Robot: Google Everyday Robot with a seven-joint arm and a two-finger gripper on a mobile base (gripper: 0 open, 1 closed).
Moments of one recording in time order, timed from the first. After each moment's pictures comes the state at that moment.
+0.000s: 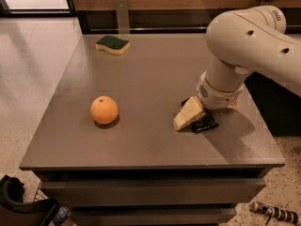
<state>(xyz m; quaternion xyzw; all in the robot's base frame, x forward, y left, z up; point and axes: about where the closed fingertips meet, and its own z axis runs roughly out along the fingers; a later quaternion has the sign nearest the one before) 0.505 -0.155 0.793 -0.20 0.98 0.01 0.07</state>
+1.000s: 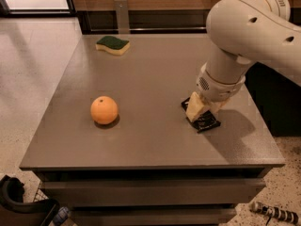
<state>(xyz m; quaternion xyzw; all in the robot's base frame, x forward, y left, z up) 0.505 -0.155 0.813 -0.20 0.98 0.01 0.07</state>
